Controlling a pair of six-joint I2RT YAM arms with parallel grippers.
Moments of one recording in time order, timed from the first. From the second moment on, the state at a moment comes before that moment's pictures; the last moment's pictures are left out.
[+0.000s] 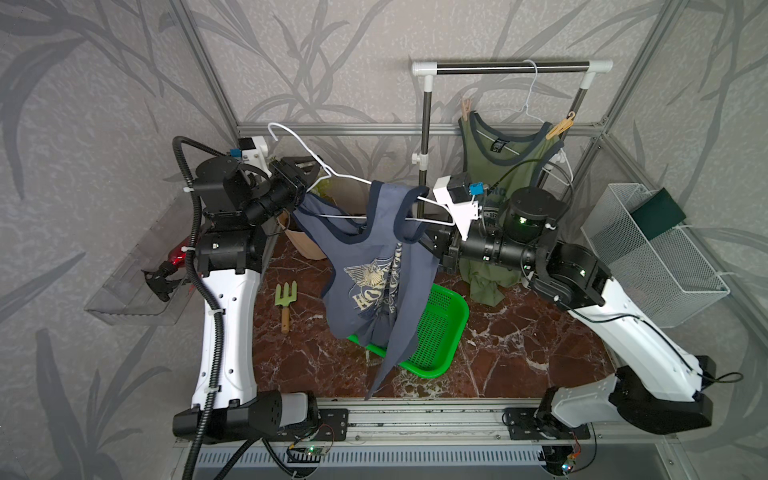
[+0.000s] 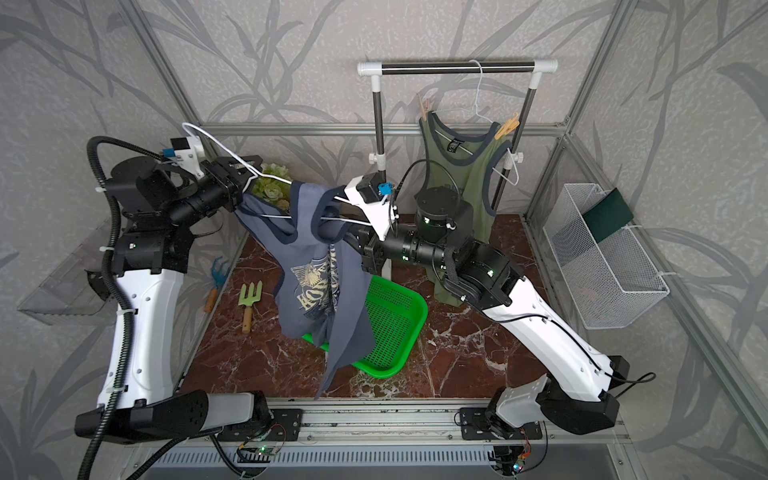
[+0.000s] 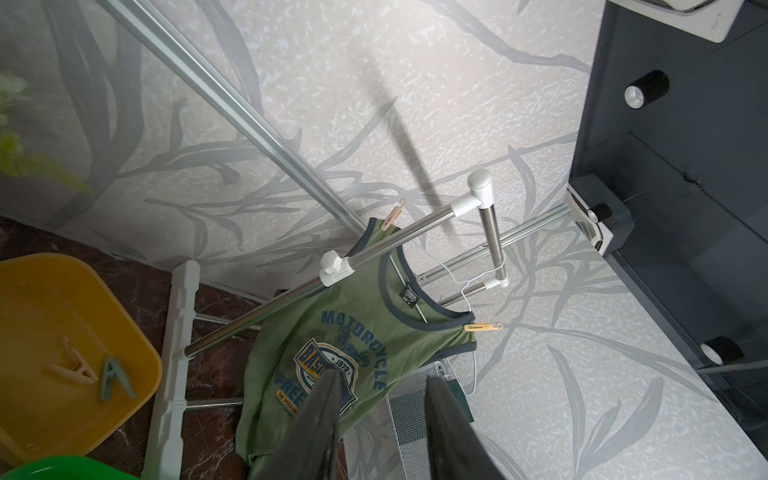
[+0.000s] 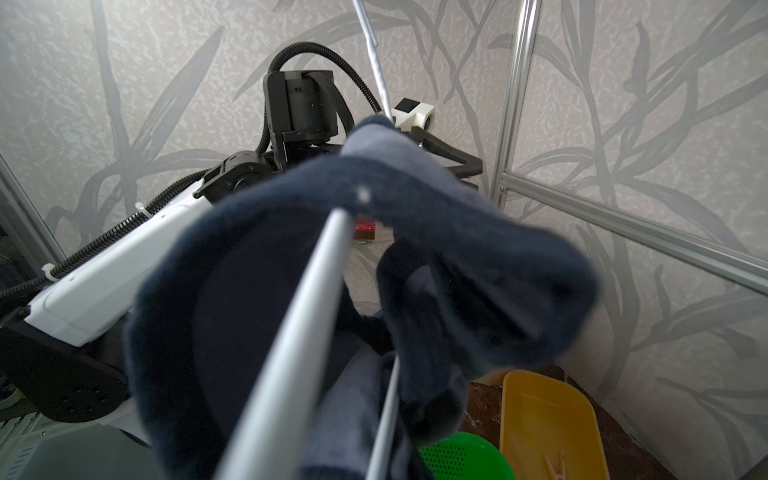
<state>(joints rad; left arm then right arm) 0.11 1.33 1.75 -0.43 0.69 -1.03 0.90 1.39 1.81 -0.48 -0.32 0.05</state>
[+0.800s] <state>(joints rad) 0.09 1.41 1.76 -0.32 0.74 -0.99 0.68 1.44 1.75 -0.34 -0.49 0.19</state>
